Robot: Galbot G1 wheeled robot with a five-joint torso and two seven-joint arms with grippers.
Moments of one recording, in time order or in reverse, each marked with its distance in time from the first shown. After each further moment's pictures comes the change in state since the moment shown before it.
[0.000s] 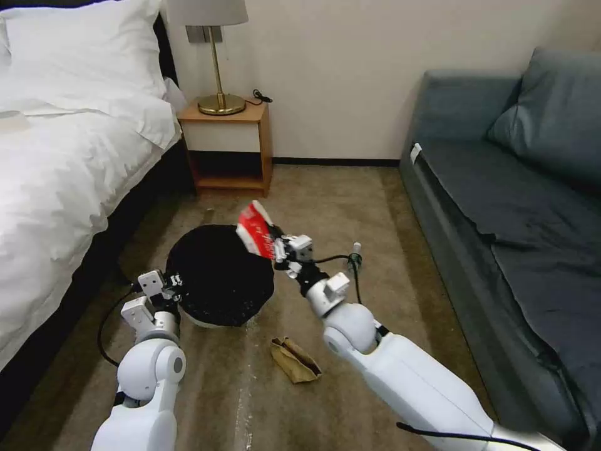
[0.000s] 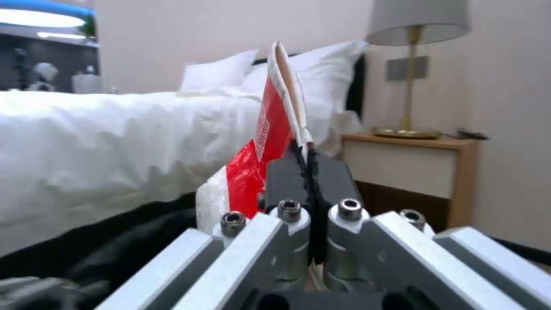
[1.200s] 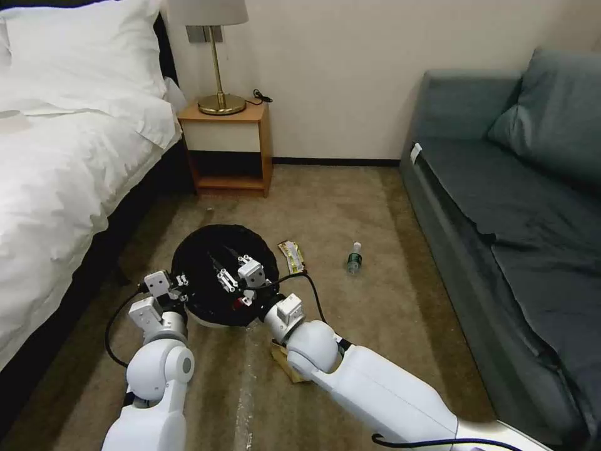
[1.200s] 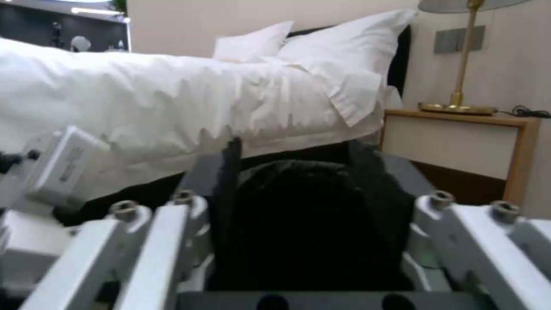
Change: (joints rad) left arm -0.001 -0.048 0.026 -0.016 0.042 -0.002 -0.014; right arm -0.015 0.061 -0.087 -0.039 -0.061 -0.028 0.012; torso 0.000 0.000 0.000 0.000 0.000
